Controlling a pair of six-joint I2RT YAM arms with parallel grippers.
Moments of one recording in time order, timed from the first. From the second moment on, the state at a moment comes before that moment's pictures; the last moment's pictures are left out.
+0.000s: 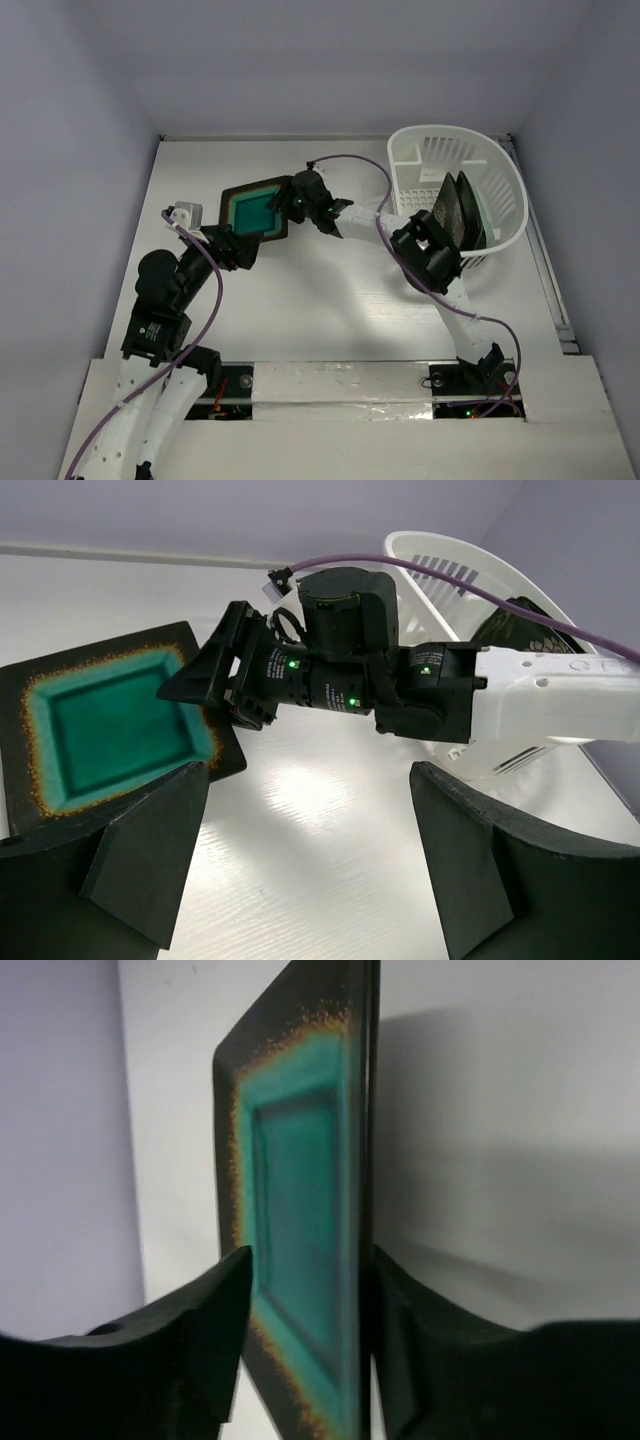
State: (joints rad) left arm -0.26 0.48 0.67 -0.24 0.21 -0.37; right arm 0.78 2.33 1.77 0.09 0.04 1.04
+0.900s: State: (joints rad) left arm -0.26 0.48 0.67 -0.24 0.21 -0.37; right arm 0.78 2.15 1.72 -0.10 0.13 0.79
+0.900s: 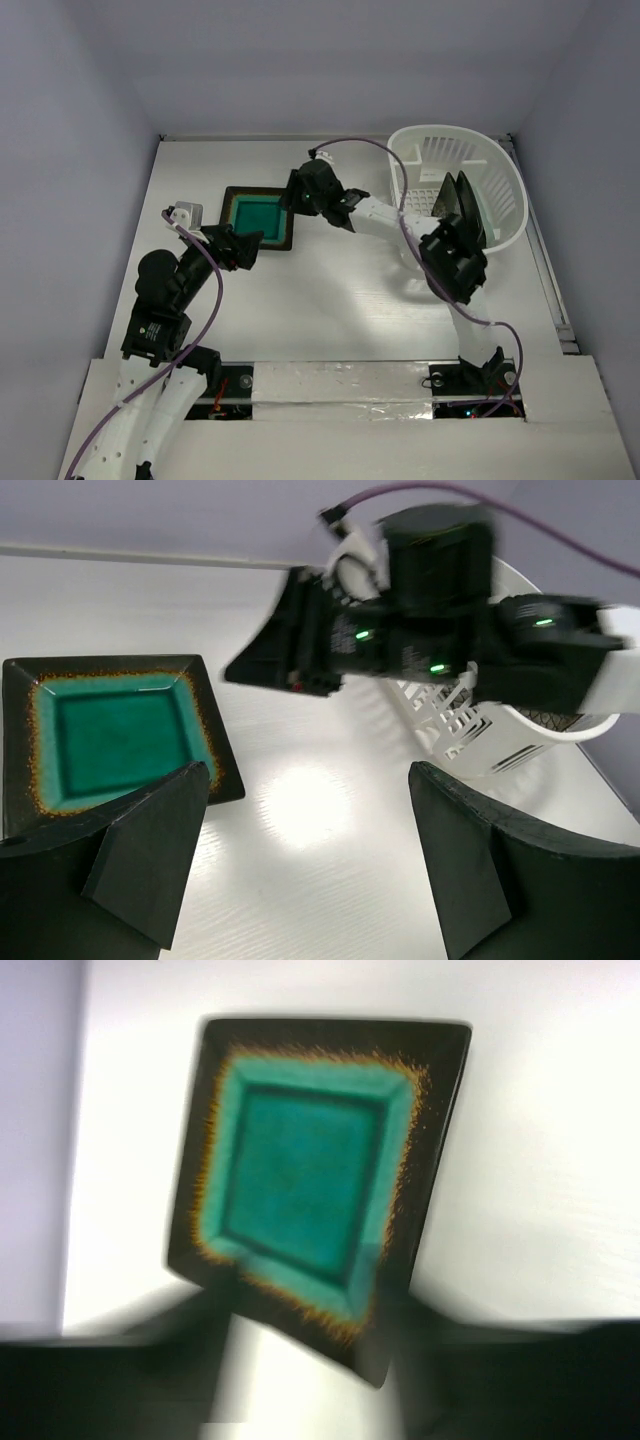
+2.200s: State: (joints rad) left arm -0.26 0.47 0.67 -0.24 0.22 -0.38; right arm 0.36 1.29 1.23 -0.60 0.66 0.34
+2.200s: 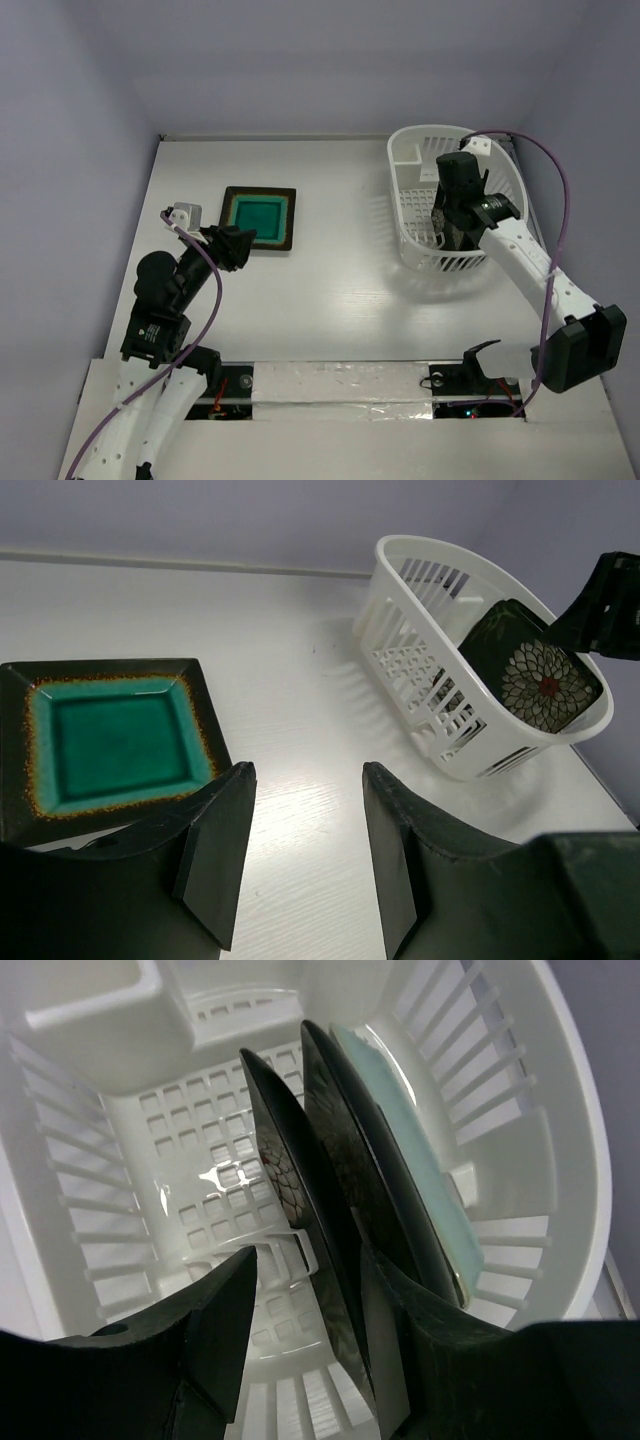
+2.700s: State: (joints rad) left arm -0.26 0.44 0.67 -0.24 0.22 -0.38; right arm 0.33 1.38 1.21 -0.65 0.67 0.34
